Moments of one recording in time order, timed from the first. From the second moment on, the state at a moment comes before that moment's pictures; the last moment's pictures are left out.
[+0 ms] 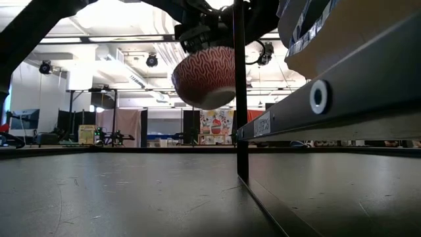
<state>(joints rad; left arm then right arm) 0.23 2.08 1.86 -1.08 0.49 0.38 0.06 1.66 1.46 -0.75 -0.15 -0.49</state>
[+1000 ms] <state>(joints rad) 0.23 2.07 1.83 -1.09 0.51 0.37 0.09 1.55 1.46 -0.83 -0.16 -0.35</state>
